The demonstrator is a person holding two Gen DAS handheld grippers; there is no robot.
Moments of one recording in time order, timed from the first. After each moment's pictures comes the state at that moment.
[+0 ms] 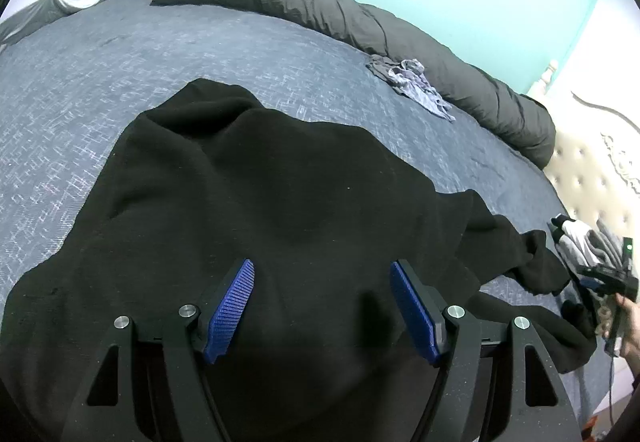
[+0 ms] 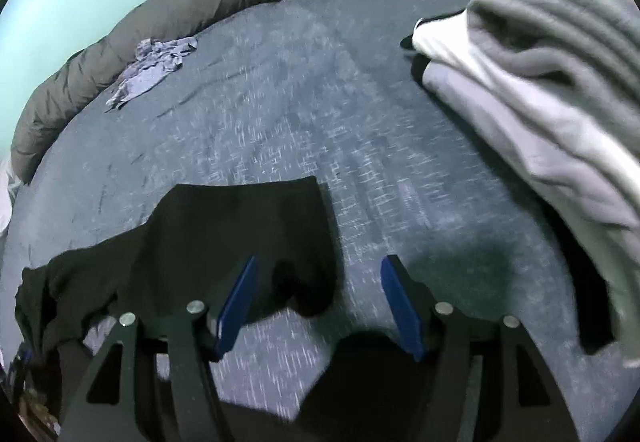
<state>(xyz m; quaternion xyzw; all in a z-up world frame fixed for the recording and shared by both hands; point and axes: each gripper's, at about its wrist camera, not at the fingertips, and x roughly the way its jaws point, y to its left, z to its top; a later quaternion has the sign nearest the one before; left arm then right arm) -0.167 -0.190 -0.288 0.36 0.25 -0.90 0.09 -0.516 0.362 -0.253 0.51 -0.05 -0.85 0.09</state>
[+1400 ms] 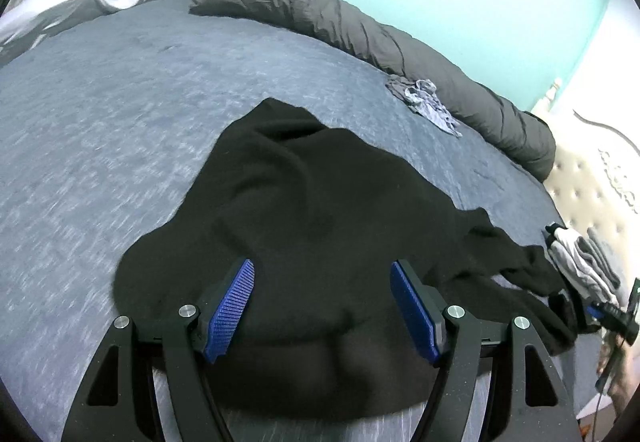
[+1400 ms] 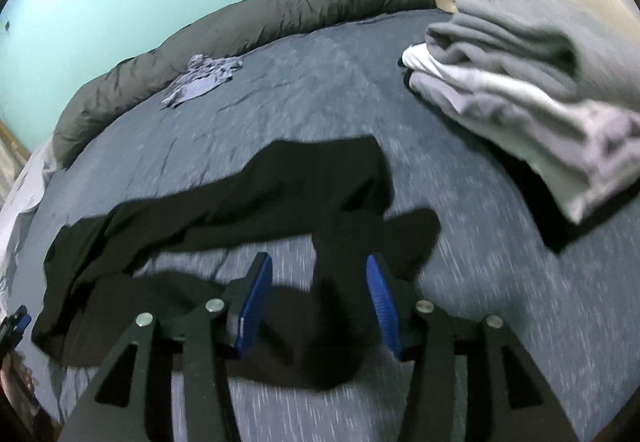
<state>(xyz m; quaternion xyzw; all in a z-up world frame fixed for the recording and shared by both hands) -0.064 -0.221 -0.243 0.35 0.26 -0.89 0.11 -0.353 0.393 -0.206 0.45 -0.05 -0.88 0.15</state>
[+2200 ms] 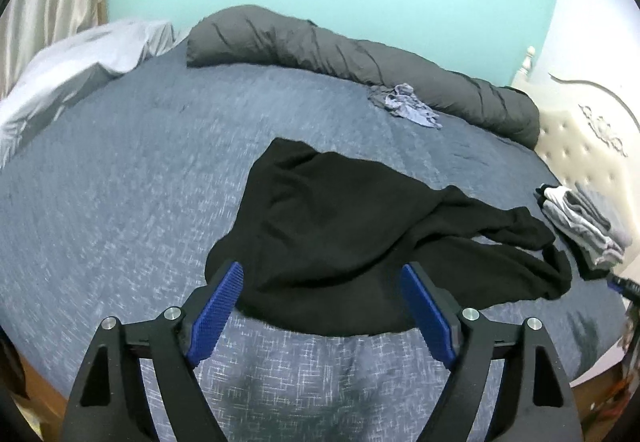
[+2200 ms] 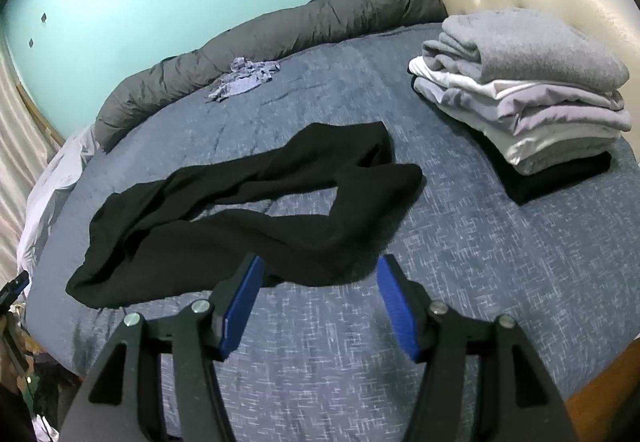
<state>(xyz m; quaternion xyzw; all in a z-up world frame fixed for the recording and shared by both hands) 0.024 -0.193 -0.152 0.34 0.15 -0.92 0.11 -0.254 0.419 -0.159 0.43 -0.05 -0.88 0.19</state>
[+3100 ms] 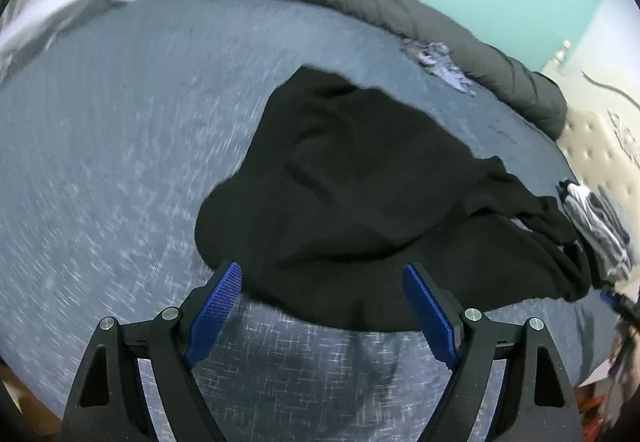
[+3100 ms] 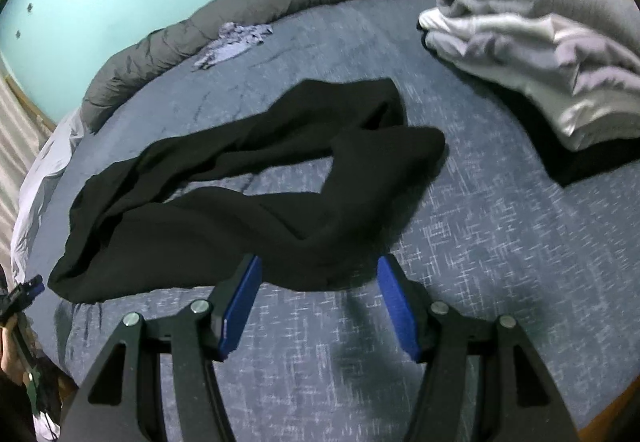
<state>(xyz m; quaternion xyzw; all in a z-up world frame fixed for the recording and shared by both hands) -0.019 -0.241 -0.251 0.42 0.23 -0.87 0.11 -0.304 0.403 -0.234 0.49 -0.04 -0.85 0.19</state>
